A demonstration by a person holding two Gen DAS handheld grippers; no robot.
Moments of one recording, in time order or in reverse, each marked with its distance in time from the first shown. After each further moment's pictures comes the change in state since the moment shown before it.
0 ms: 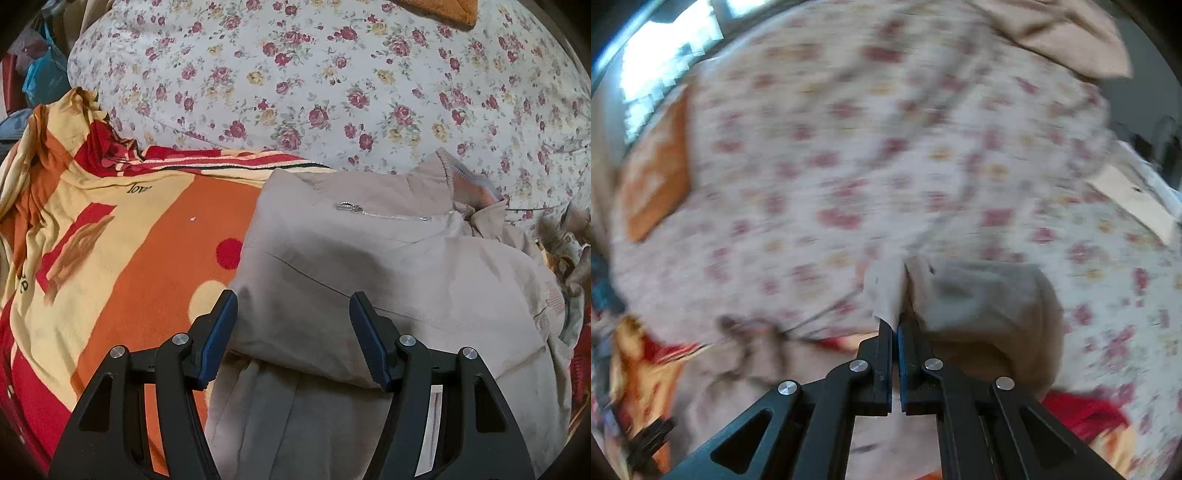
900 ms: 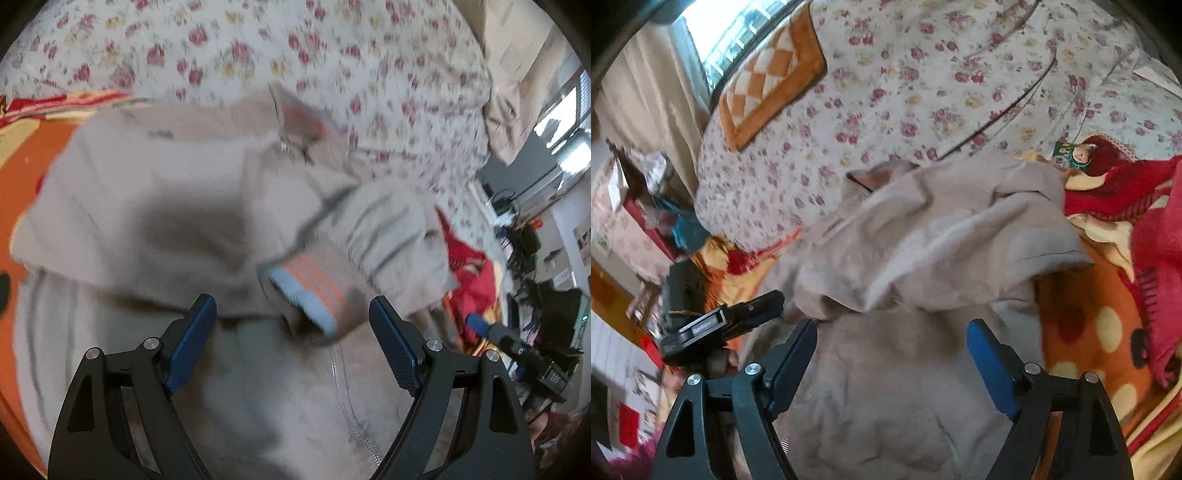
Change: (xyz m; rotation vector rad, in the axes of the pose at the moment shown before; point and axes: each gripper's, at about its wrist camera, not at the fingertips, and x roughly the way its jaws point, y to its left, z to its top) left arm -0.009 -0.074 -0.038 0.045 0.179 -0.560; right arm -0.046 0.084 -0.191 0.013 0.166 0.275
